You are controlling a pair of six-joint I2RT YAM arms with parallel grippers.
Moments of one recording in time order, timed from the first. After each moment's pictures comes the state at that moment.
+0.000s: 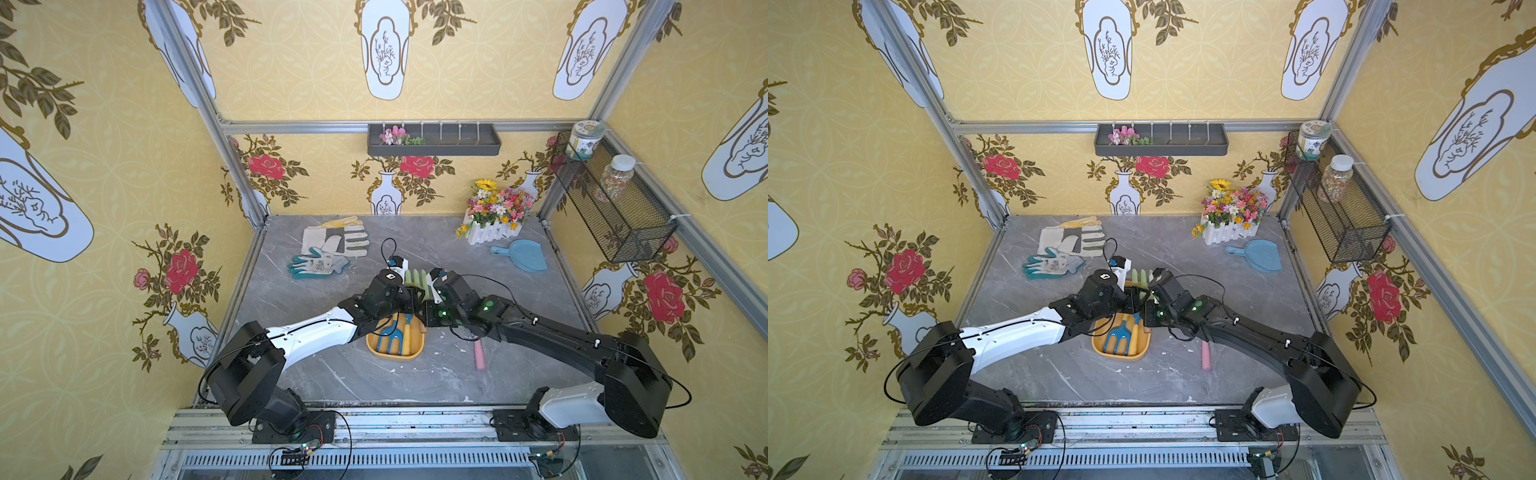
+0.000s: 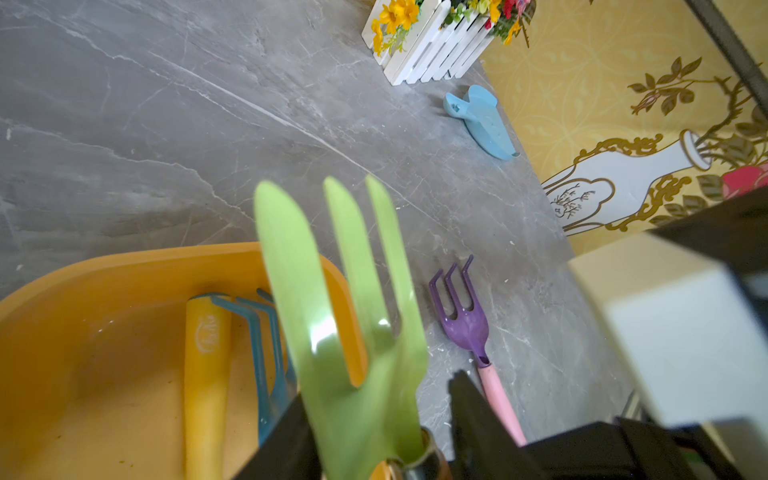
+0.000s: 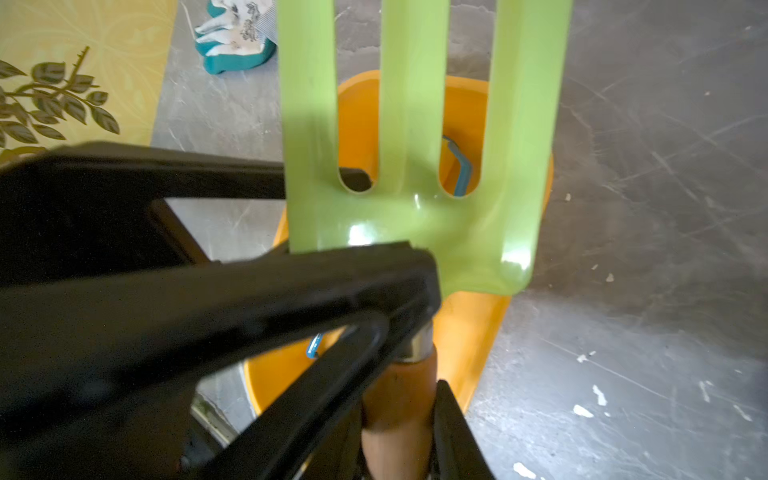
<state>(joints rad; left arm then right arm) -0.81 1.50 0.87 0.07 0.02 -0.63 0.79 1.38 0.91 -0.35 -0.09 0.67</state>
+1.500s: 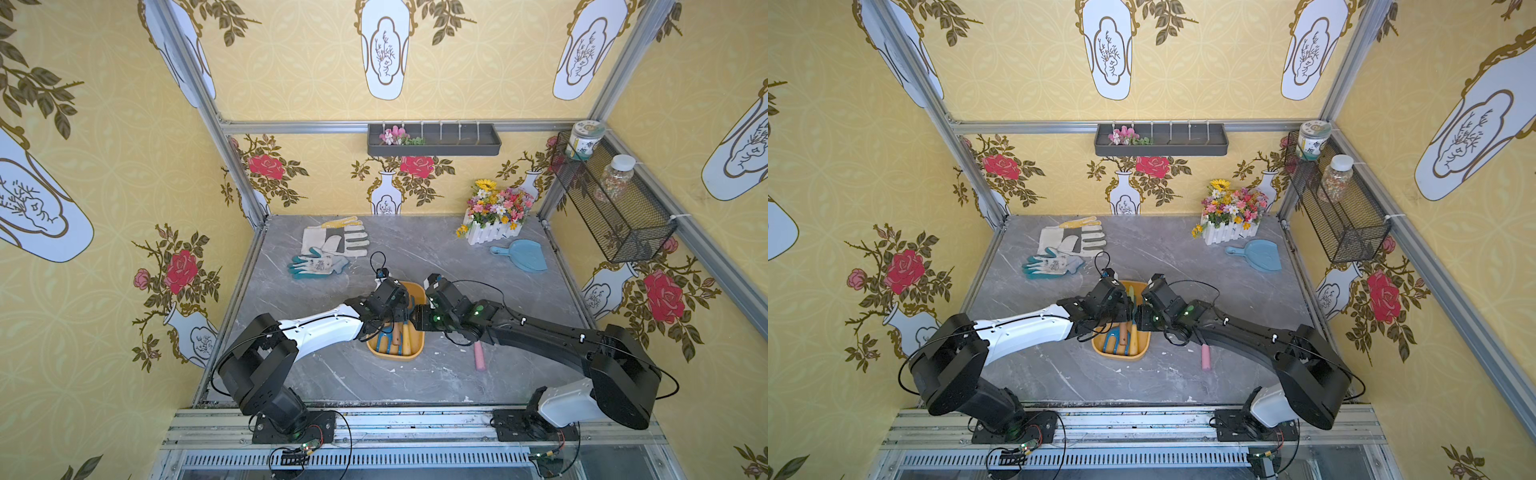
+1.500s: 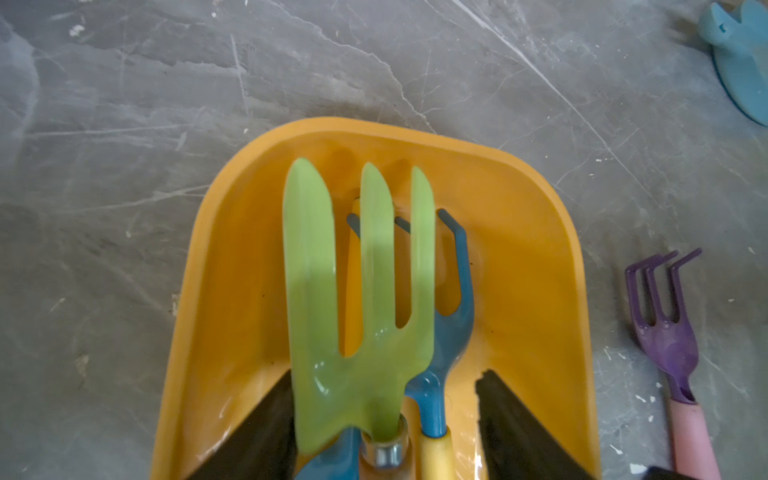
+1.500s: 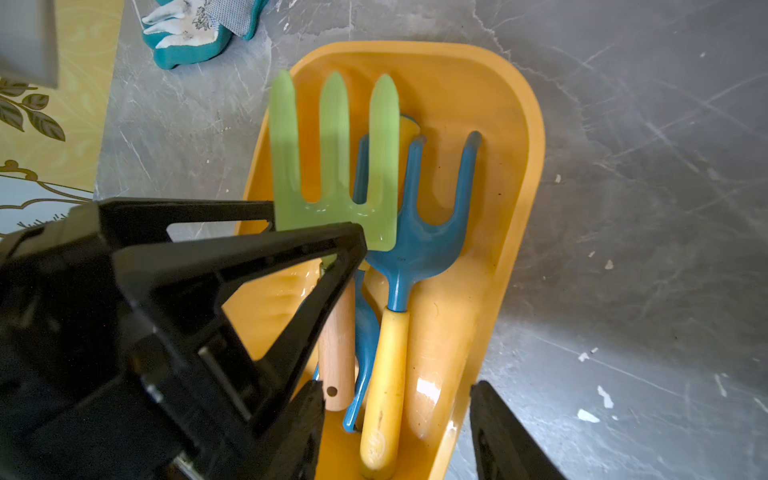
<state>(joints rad) -0.81 1.57 0.89 -0.24 -0.21 -0.73 0.83 1.44 0.88 -0.33 0.00 0.74</state>
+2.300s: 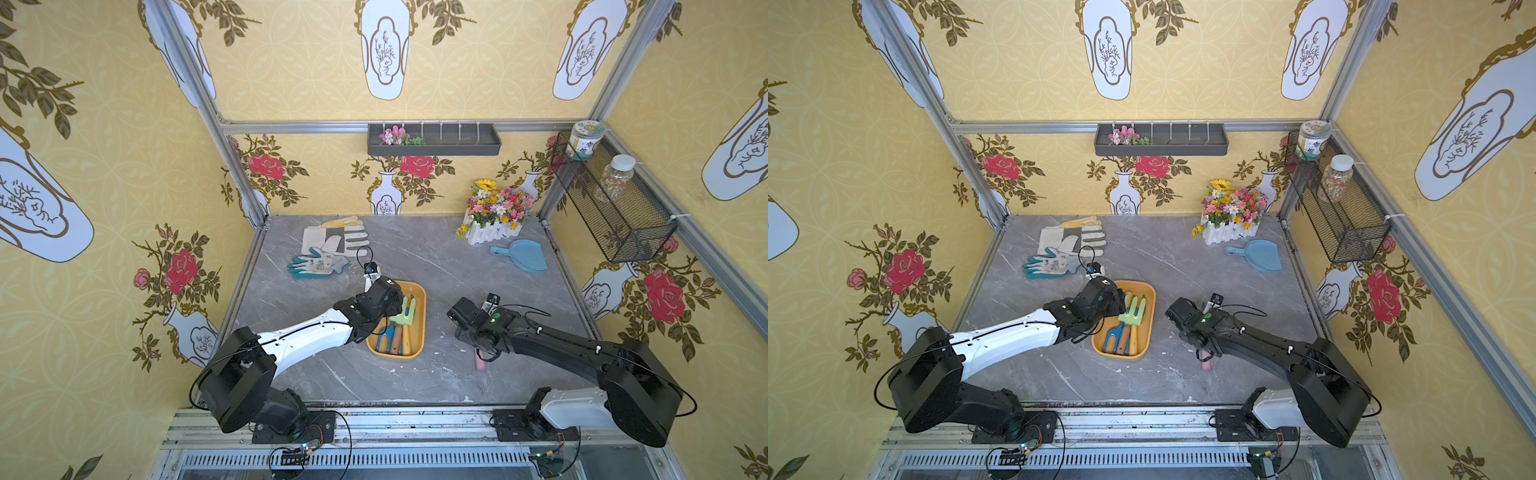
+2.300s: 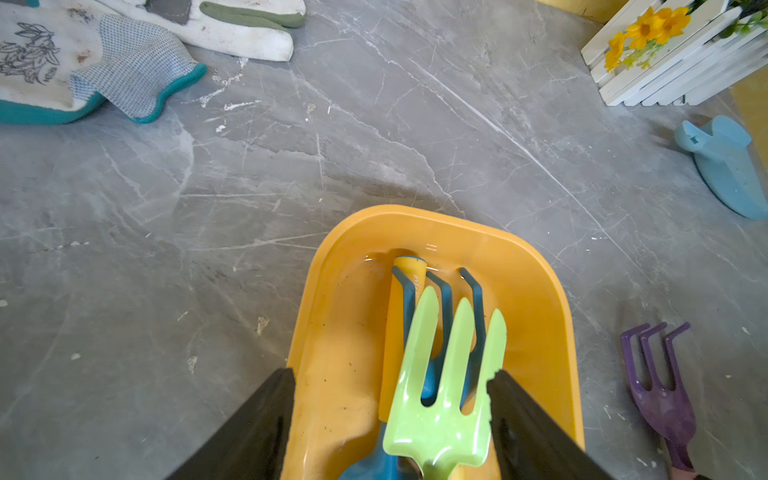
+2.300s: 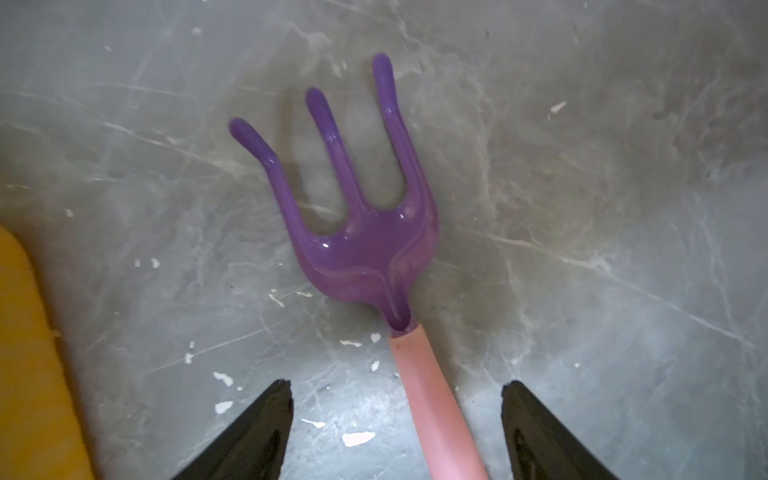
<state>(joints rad) -0.81 1.45 0.86 -0.24 -0.38 -0.75 0.74 1.33 0.71 -0.74 0.37 1.15</state>
